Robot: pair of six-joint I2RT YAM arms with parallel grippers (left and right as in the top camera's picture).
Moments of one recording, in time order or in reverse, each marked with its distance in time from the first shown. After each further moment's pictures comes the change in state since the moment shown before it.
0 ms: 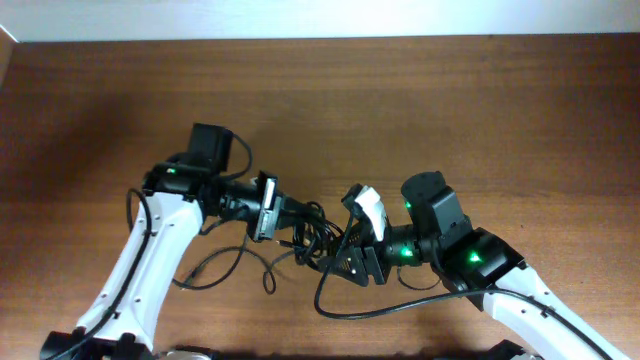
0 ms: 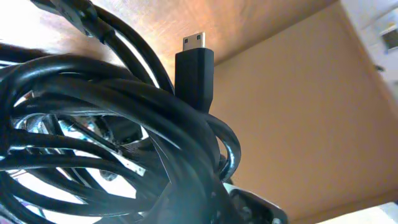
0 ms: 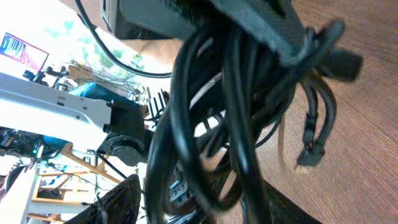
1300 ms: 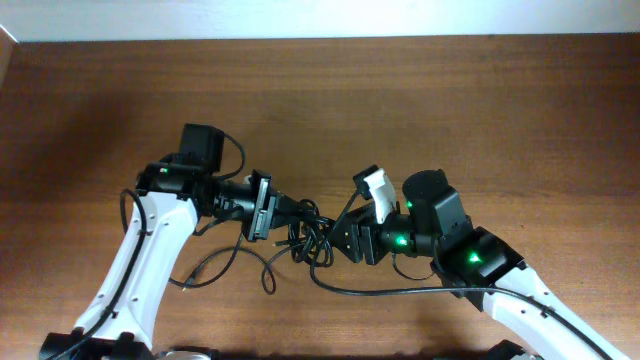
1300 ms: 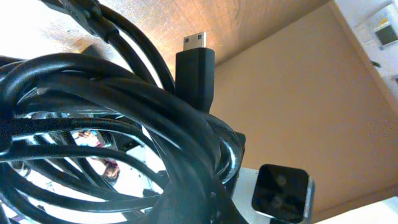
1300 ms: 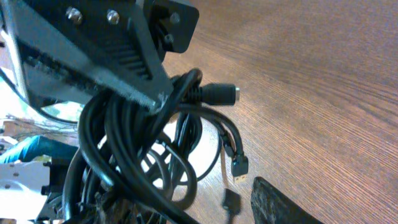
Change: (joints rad) left arm 0.025 0.000 0.000 -0.026 -0.003 0.075; right arm 0.000 0.000 0.000 0.070 0.288 0.145
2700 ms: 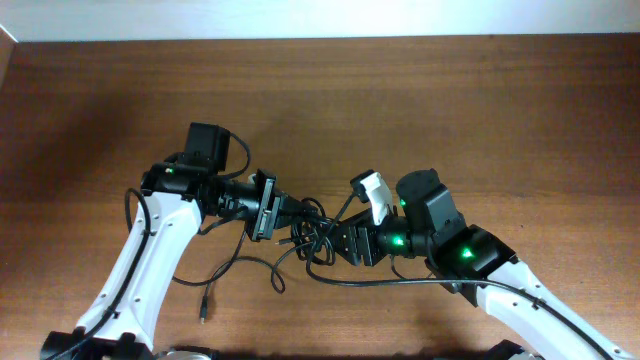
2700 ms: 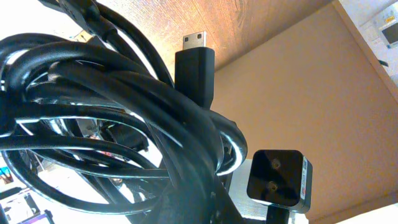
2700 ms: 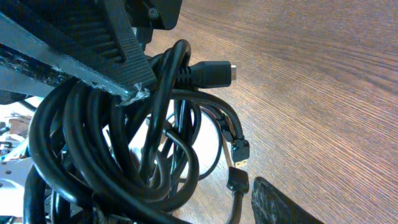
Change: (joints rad) left arm -0.024 0.000 0.000 0.029 -0.020 -0.011; right arm 0.001 0.041 -0.003 -0.030 -0.016 0.014
